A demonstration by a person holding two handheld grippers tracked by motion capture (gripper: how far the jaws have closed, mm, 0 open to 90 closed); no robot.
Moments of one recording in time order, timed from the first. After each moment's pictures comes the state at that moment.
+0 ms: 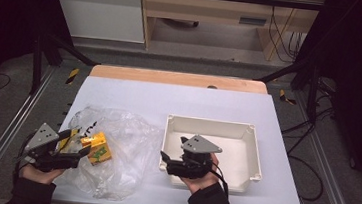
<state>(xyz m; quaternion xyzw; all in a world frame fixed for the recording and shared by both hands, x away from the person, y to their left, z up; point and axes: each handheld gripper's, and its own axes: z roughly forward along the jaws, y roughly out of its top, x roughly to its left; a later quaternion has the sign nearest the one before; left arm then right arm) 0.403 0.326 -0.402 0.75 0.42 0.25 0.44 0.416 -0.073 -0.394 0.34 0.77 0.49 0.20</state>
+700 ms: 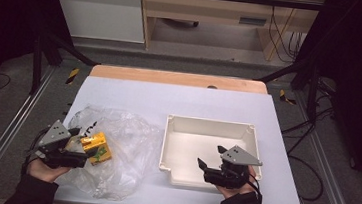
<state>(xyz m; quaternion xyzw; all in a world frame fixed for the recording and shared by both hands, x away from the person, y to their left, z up) 0.419 0.313 -0.403 0.79 0.38 0.24 0.42 0.404 -0.162 -0.412 0.38 0.76 0.46 0.23</state>
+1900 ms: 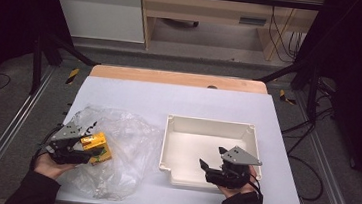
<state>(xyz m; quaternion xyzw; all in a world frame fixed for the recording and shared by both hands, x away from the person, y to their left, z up) 0.441 0.312 -0.424 0.83 0.35 0.17 0.40 0.408 -0.166 -0.420 0.39 0.77 0.45 0.23</state>
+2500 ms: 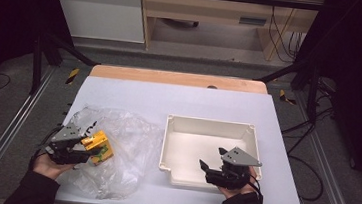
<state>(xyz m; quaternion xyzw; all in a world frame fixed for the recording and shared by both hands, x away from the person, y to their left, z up) 0.439 0.312 -0.423 0.84 0.34 0.18 0.39 0.406 -0.166 -0.422 0.38 0.77 0.45 0.23</state>
